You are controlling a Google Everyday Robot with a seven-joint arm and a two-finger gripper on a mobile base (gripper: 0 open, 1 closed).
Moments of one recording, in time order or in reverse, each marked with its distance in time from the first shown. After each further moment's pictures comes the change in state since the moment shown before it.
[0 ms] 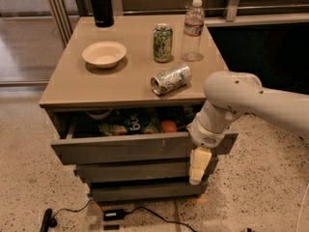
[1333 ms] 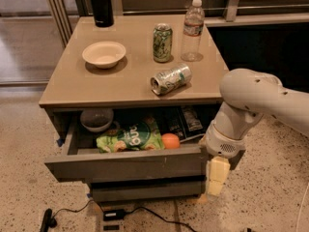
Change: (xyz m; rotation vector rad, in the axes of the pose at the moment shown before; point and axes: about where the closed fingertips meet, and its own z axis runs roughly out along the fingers) arm 0.028 0.060 -0.027 -0.151 0.023 0.063
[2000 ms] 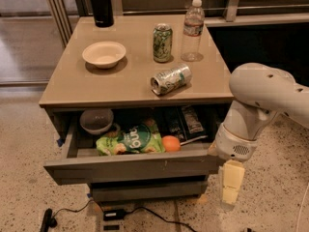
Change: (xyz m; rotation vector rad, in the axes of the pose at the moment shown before) arm 0.017 0.041 -0.020 -0.114 0.032 0.026
